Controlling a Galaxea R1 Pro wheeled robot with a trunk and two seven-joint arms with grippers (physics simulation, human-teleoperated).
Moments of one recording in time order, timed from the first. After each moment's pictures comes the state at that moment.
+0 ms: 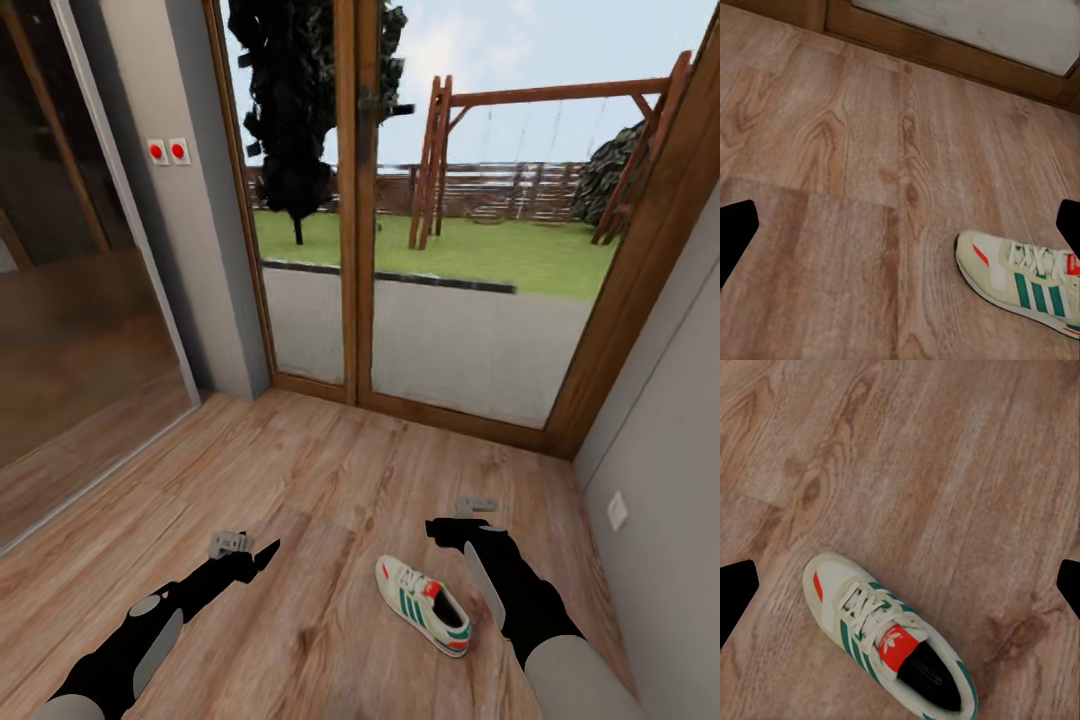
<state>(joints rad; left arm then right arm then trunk) -0.48 0.17 -0.11 -0.65 0.32 -0.12 -0.55 -0.59 0.05 0.06 -0.85 -0.09 0.51 -0.09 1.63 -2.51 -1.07</state>
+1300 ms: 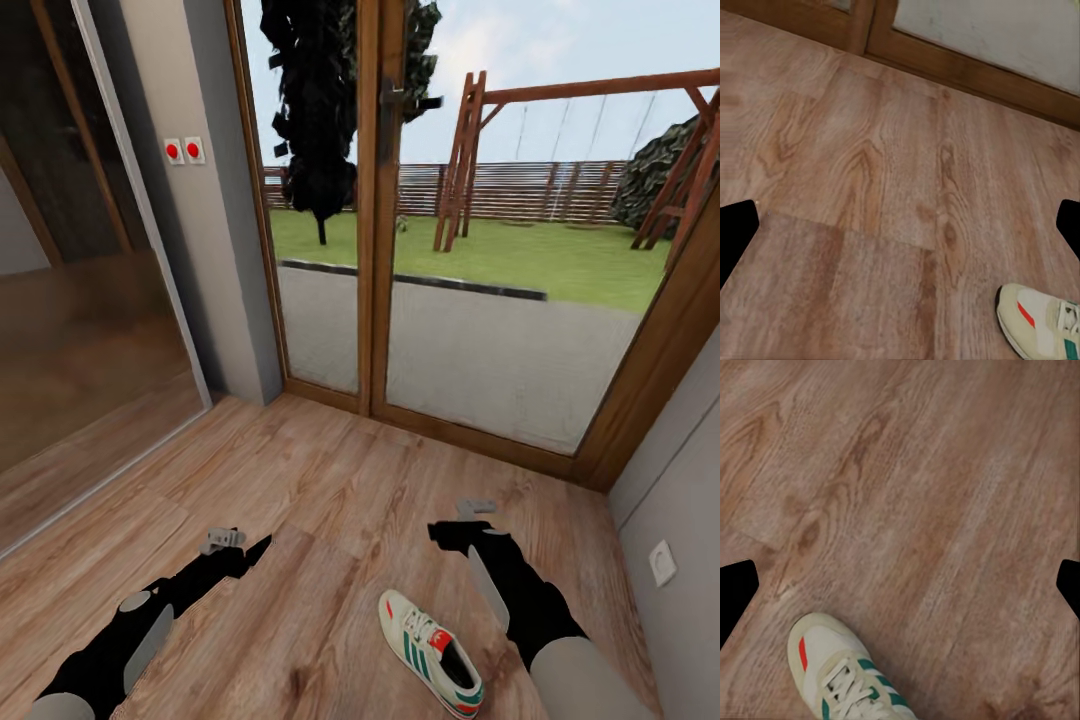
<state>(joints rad) -0.48 0.20 -0.09 -0.67 0.32 -0.09 -0.55 -0.59 0.03 0.09 -0.83 -0.09 0.49 -0.07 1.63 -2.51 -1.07</state>
